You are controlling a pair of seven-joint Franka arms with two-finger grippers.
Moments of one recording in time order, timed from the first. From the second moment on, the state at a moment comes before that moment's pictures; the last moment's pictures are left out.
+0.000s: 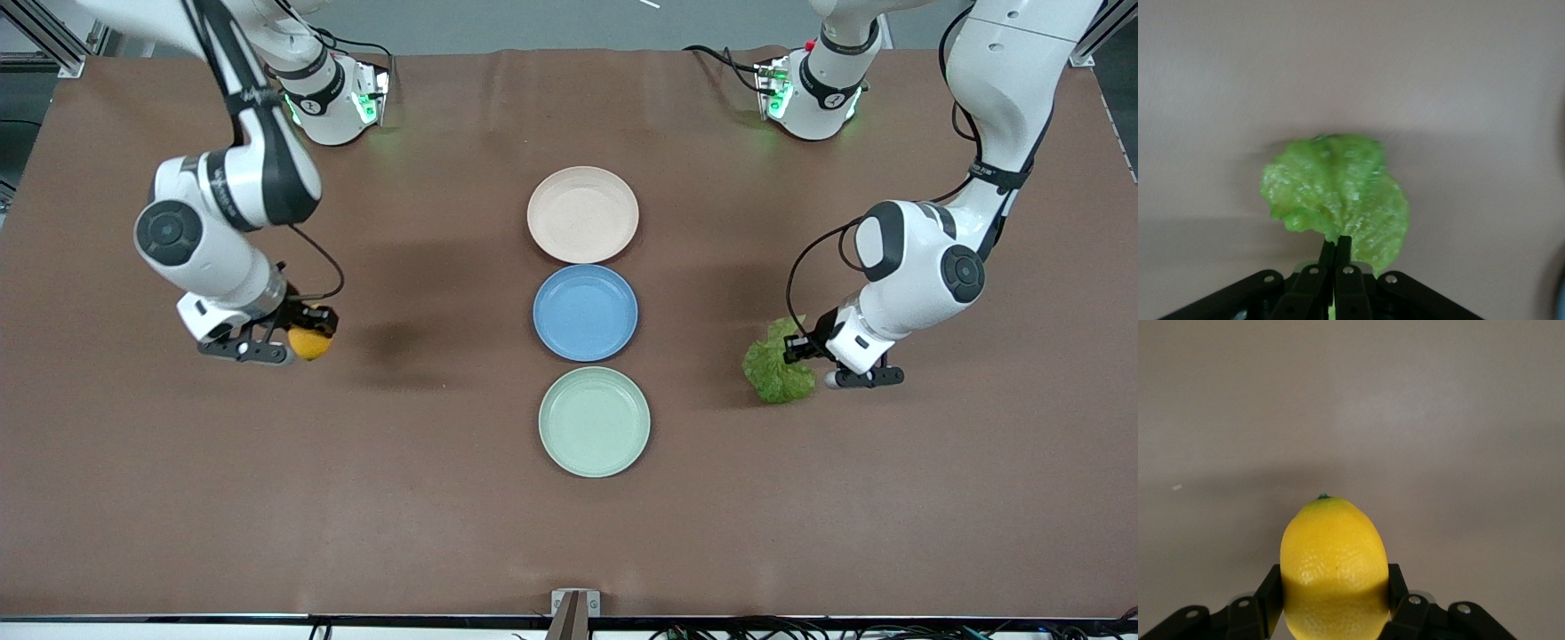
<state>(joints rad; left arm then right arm) 0.23 0.40 -0.39 -2.17 -0.21 2.57 -0.01 0.18 0.23 -0.05 -2.09 -0.02 2.30 0.24</state>
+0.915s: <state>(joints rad) 0.31 0.38 -0.39 -2.21 -0.02 2.58 0.14 0.12 0.43 -0.02 -2.11 -0.02 2.50 0.16</state>
